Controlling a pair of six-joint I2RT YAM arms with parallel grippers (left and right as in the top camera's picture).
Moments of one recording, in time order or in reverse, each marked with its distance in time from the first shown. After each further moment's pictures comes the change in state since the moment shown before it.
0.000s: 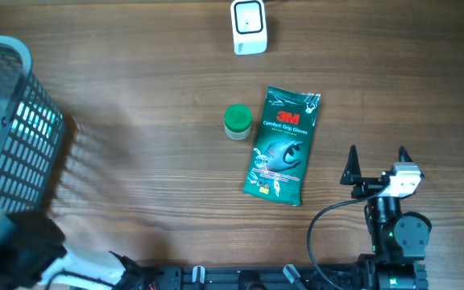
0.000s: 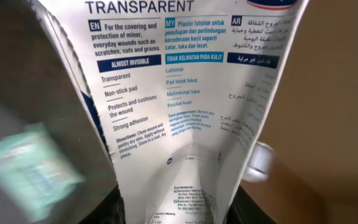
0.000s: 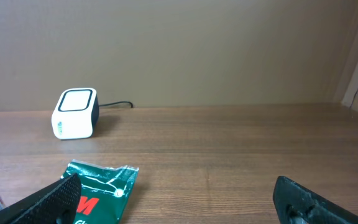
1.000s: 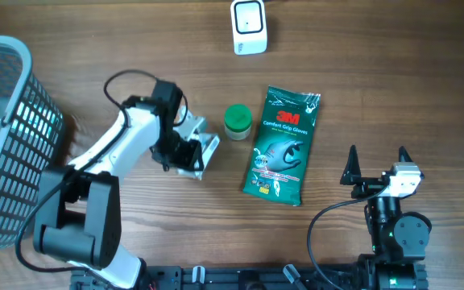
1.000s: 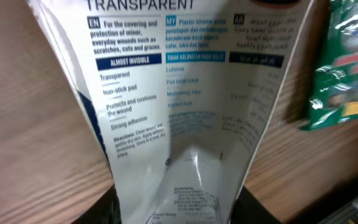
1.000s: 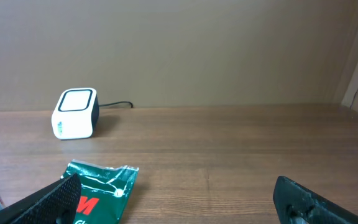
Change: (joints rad) left arm -1.036 -0.035 -1.021 0.233 -0.495 0.208; right arm 0.000 0.000 0.000 0.000 0.000 0.000
